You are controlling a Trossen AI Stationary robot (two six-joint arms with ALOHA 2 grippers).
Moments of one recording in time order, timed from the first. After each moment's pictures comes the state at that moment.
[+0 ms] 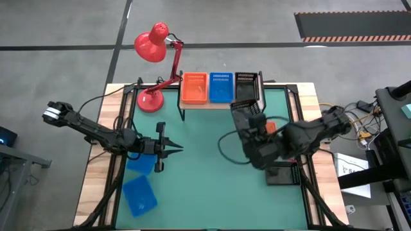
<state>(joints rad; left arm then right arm) -0.32 0.96 0.41 0.72 -0.22 0.37 0.42 1.64 1.90 -1.57 0.52 0.04</state>
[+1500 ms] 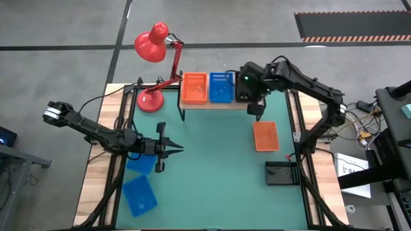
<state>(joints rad) -0.32 0.97 0.41 0.73 -0.22 0.40 -0.36 1.62 1.87 -1.45 0.15 -0.36</state>
